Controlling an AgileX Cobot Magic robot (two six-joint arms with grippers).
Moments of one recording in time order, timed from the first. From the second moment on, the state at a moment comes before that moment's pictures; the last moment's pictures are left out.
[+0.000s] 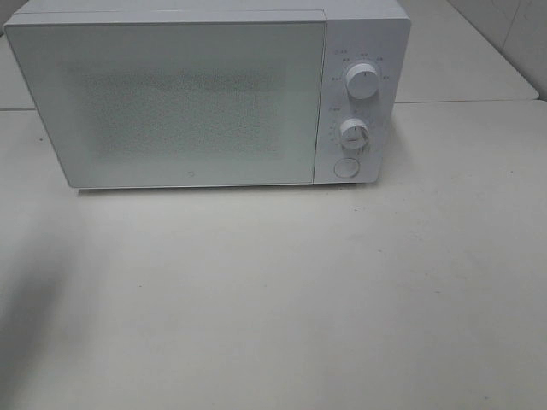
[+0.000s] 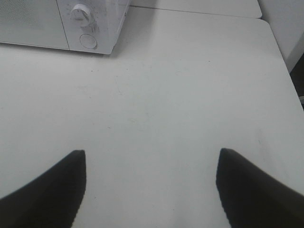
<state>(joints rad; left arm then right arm) -0.04 1.27 -0.71 -0.14 0.88 0.07 0.15 0.00 -0.51 -0.08 1.04 0.01</state>
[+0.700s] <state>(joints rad) 0.09 0.65 -0.69 -0.06 1.16 0.07 0.15 0.00 -0.51 -0.08 1.04 0.01</state>
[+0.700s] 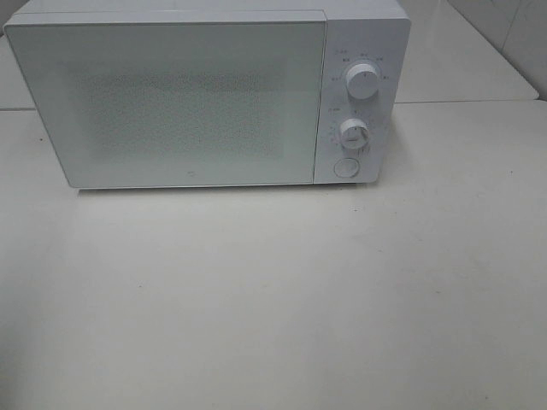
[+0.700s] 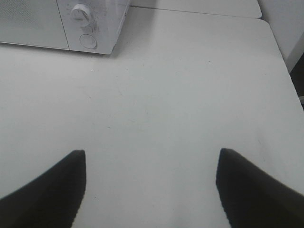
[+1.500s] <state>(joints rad) 0.10 0.00 -0.50 -0.06 1.05 0.11 0.15 0.00 -0.51 -0.08 1.04 0.01</state>
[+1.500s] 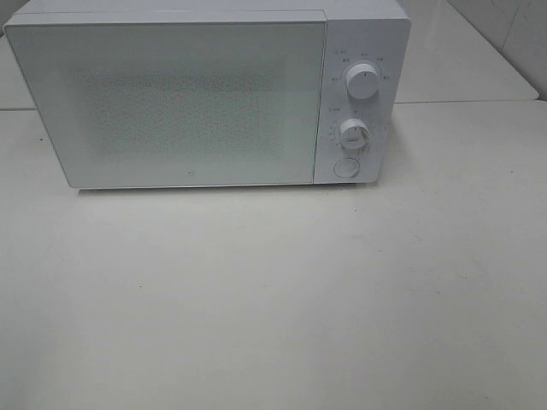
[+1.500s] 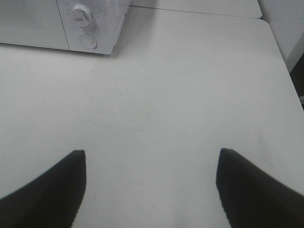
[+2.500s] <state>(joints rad) 0.10 0.00 -0.50 -0.06 1.05 0.11 0.15 0.00 -0.51 -0.08 1.04 0.01</state>
